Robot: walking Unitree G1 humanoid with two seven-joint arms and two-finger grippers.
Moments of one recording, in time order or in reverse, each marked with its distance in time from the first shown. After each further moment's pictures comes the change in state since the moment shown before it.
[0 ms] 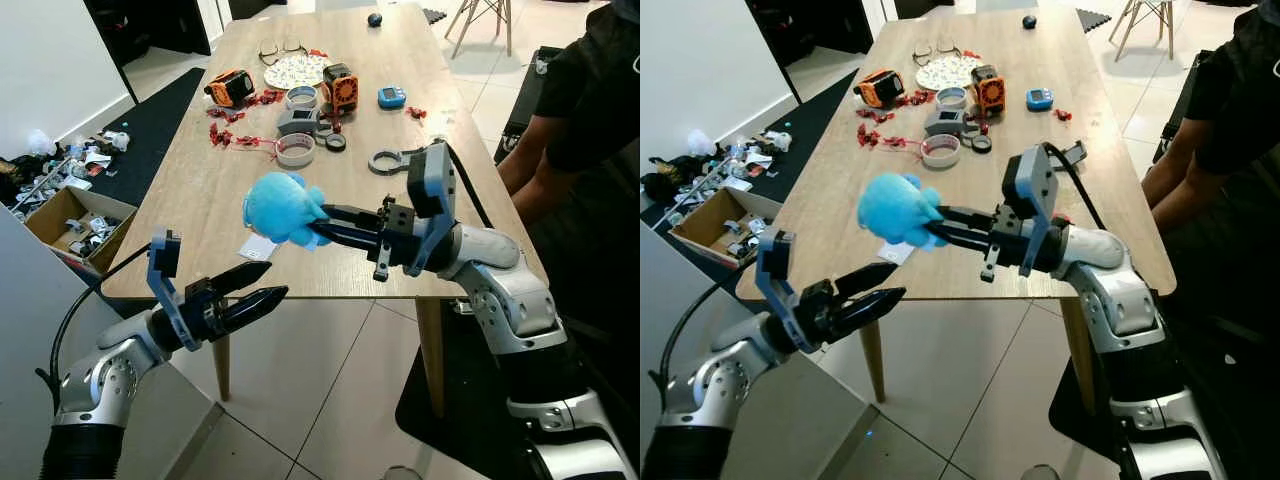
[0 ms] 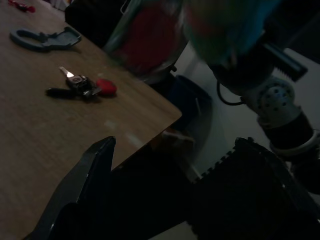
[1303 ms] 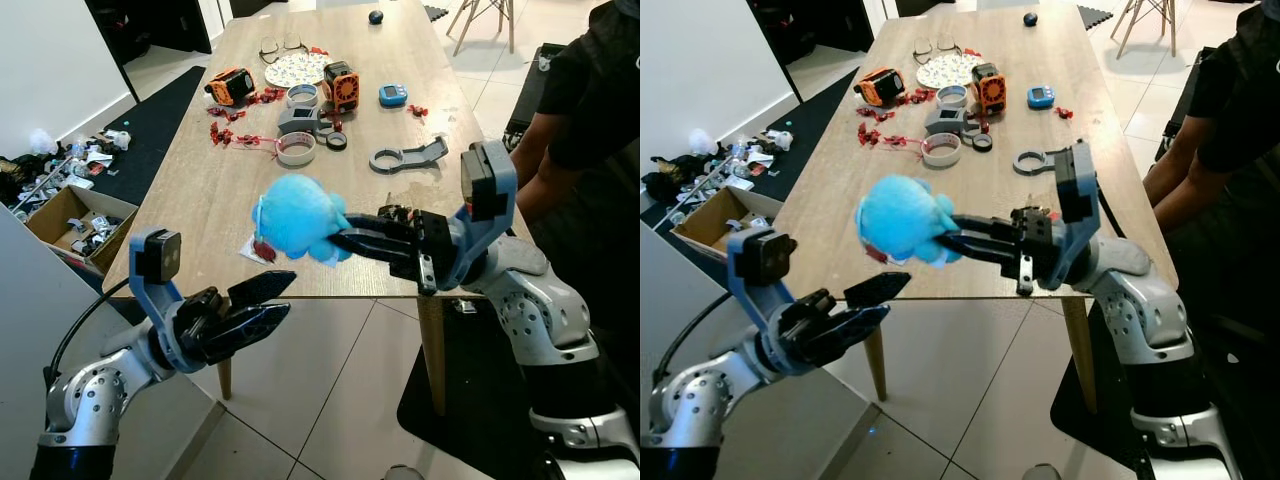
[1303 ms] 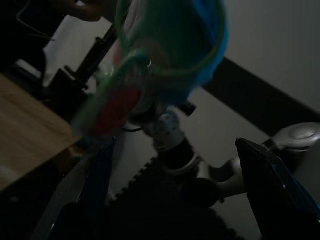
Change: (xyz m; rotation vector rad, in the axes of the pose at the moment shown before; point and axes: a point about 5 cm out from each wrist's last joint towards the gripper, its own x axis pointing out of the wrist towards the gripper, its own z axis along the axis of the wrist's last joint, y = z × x) left arm 0.010 -0.047 0.006 -0.232 -0.105 -0.352; right arm -0.018 0.019 0.004 0.162 -0.046 0.198
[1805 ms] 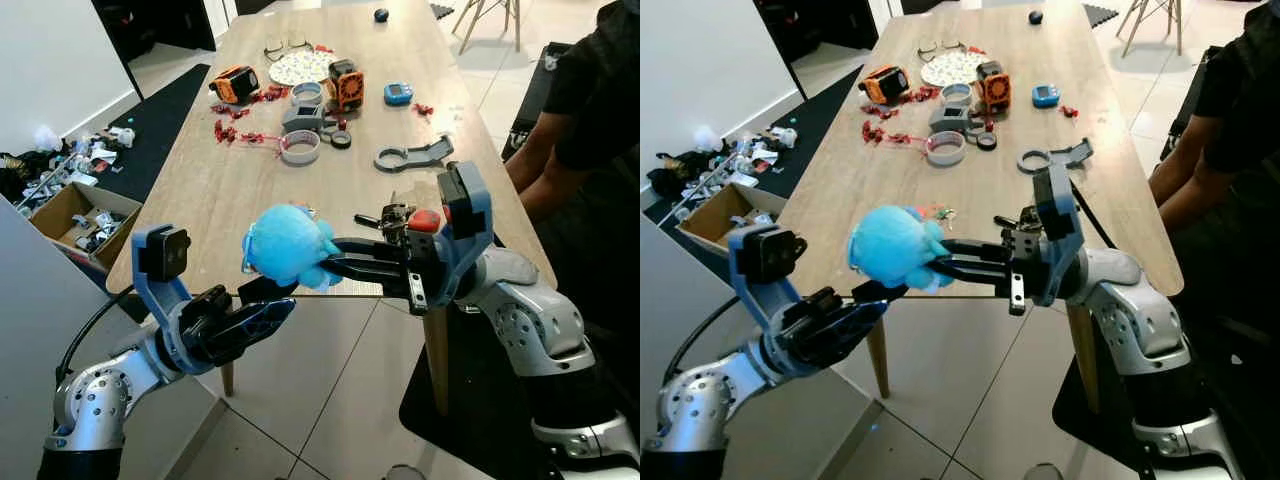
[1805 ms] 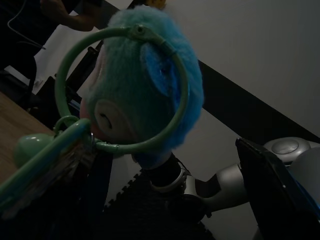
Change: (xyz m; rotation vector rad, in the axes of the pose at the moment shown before) left arm 0.011 -0.006 0.001 -0.027 -0.037 -0.024; right arm 0.002 0.007 -0.010 0.030 0.070 0.031
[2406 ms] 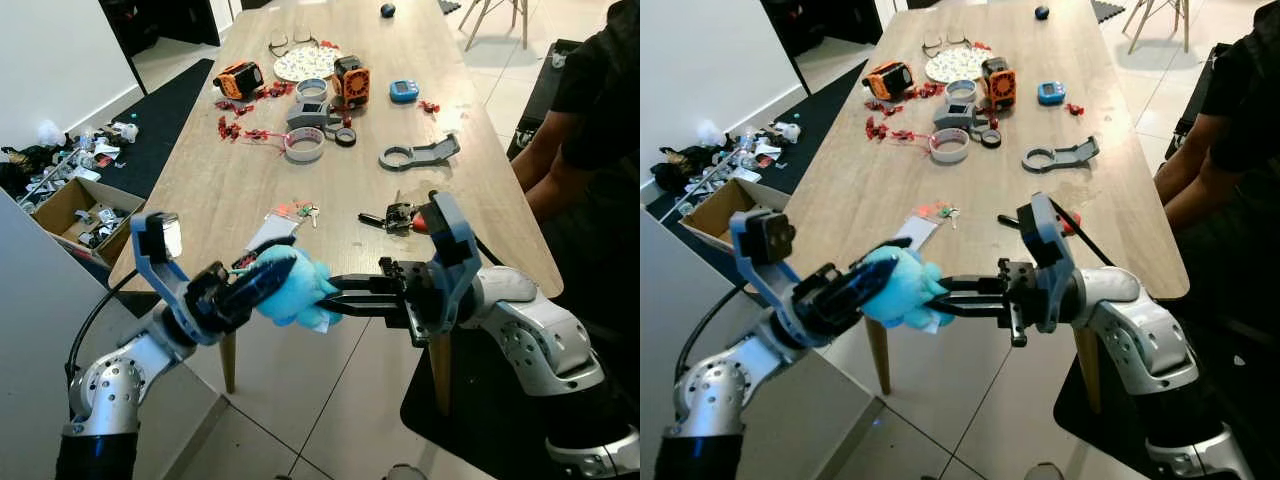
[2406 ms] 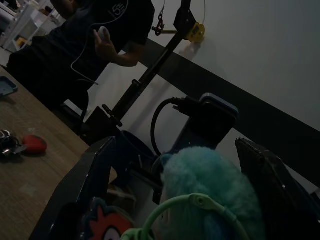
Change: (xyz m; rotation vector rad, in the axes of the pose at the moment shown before) left arm 0.003 0.019 0.016 0.109 -0.119 0.155; right arm -0.002 0.015 -0.017 0.073 0.101 0.049
